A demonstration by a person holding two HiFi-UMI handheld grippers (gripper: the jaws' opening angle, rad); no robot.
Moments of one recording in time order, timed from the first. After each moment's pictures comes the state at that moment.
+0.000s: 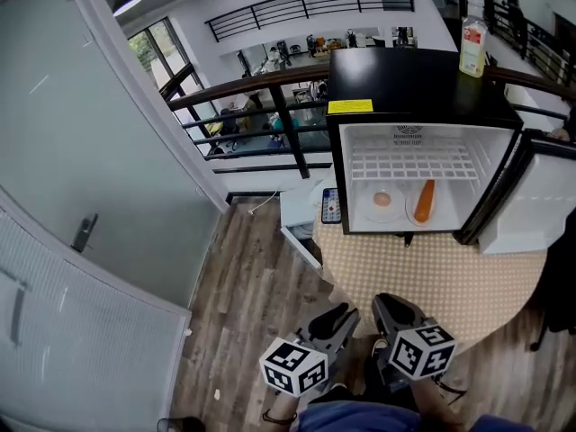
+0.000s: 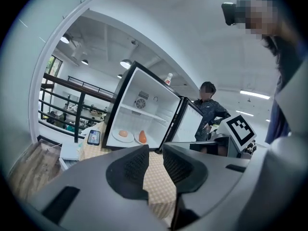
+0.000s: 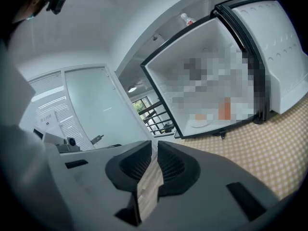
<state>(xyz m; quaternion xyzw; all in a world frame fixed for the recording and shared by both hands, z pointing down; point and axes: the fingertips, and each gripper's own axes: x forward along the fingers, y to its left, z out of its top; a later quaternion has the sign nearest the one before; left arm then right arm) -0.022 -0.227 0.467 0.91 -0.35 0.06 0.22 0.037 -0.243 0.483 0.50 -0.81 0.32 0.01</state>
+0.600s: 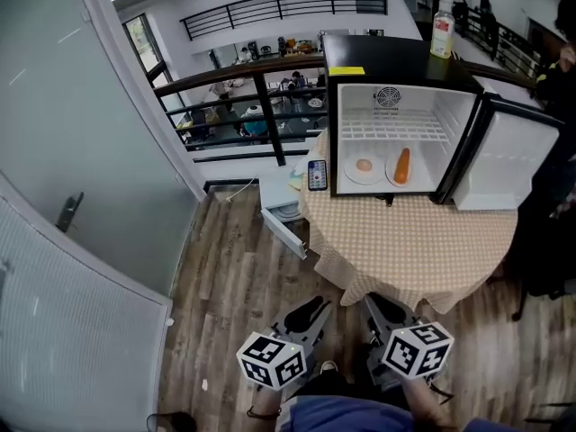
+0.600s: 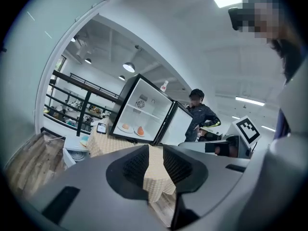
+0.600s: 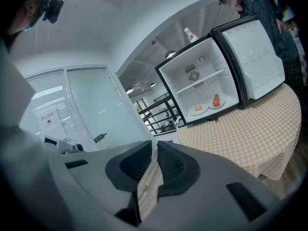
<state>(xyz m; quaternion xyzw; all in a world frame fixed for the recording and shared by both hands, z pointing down) -0.107 -0.109 0.475 0.91 -0.34 0.04 0.24 -0.019 -0.102 0.477 0.53 -0.79 0.33 -0.01</state>
